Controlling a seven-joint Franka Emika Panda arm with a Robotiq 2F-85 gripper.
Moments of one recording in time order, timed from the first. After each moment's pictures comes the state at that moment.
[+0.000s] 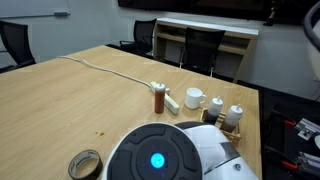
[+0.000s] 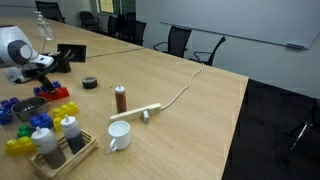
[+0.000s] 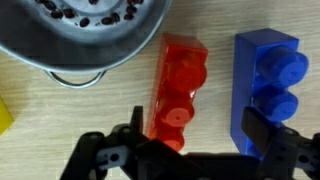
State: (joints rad) arm 0.97 0.90 -0.03 -1.49 -0.18 2.57 0.98
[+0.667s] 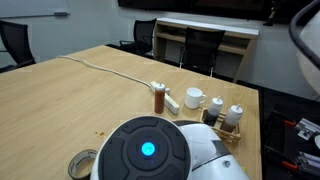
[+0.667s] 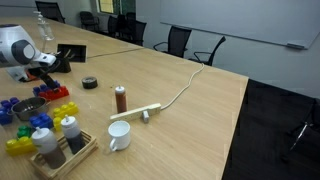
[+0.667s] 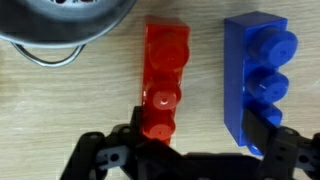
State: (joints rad) arm 0.95 0.93 -0.01 -1.44 -0.16 2.59 0.93
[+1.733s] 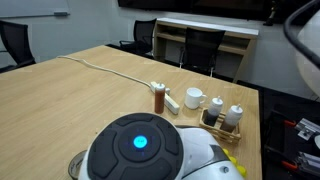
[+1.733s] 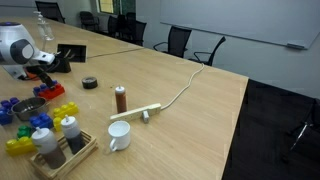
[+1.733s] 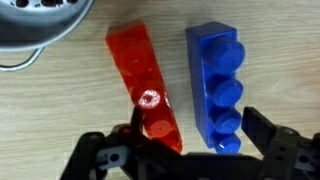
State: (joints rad) arm 0.93 0.95 0.04 -1.39 -0.08 2.60 0.84
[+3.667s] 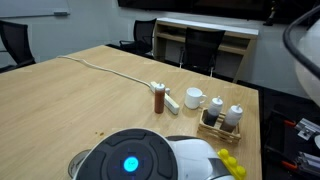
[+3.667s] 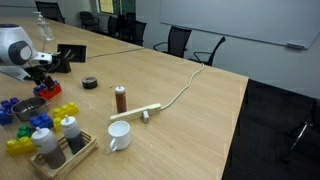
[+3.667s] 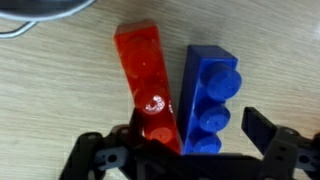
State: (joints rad) arm 0.94 0.98 0.06 -1.34 -0.07 2.56 0.57
